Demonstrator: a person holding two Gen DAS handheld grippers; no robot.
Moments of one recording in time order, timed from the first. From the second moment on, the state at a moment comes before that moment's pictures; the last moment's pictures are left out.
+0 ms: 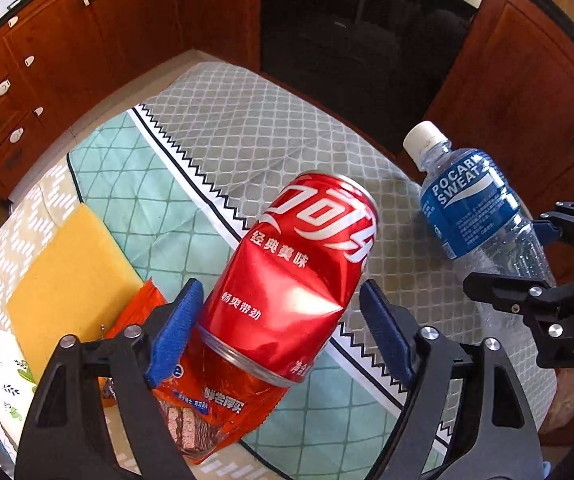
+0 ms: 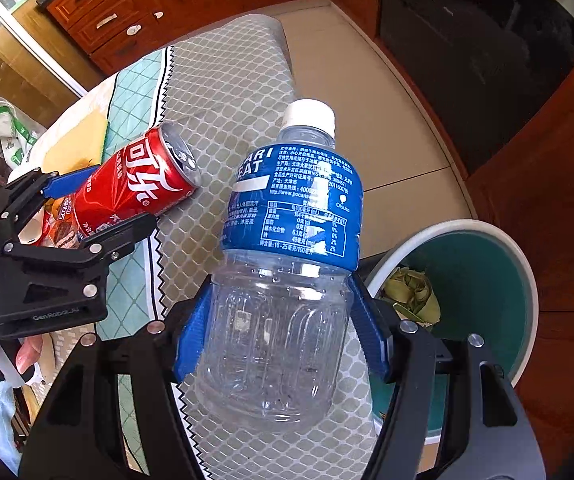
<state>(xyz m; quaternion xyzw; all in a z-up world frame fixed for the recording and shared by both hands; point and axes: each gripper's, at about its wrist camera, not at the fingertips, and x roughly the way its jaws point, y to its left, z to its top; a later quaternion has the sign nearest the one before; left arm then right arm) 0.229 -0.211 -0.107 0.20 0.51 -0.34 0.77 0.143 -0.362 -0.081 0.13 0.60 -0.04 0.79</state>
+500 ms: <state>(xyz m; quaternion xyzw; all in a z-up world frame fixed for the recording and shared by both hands) 0.171 -0.212 -0.095 0.23 0.48 -0.31 0.79 0.112 -0.370 -0.068 0.15 0.57 -0.03 0.80</state>
